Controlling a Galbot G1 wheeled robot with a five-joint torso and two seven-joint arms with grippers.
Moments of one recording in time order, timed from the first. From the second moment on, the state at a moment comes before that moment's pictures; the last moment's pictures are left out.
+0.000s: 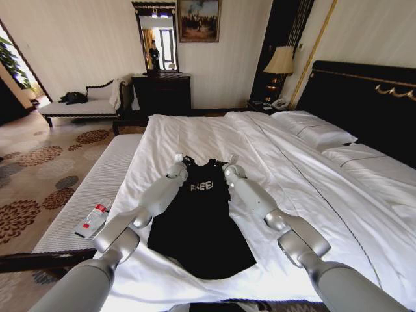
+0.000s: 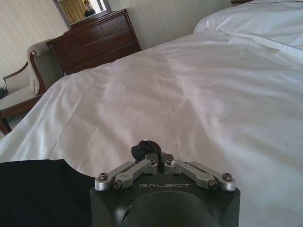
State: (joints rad) left arm 0.12 -1.45 0.21 -0.71 -0.76 0.20 -0.31; right arm -0.17 1.38 -0.14 0.76 1.04 -0.25 0.26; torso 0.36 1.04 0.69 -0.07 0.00
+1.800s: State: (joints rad) left arm 0.42 -1.19 0.01 -1.16 -0.85 0.20 -0.39; right arm -0.42 1.12 -0.11 1.19 1.06 -0.27 0.44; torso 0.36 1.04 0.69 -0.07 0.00
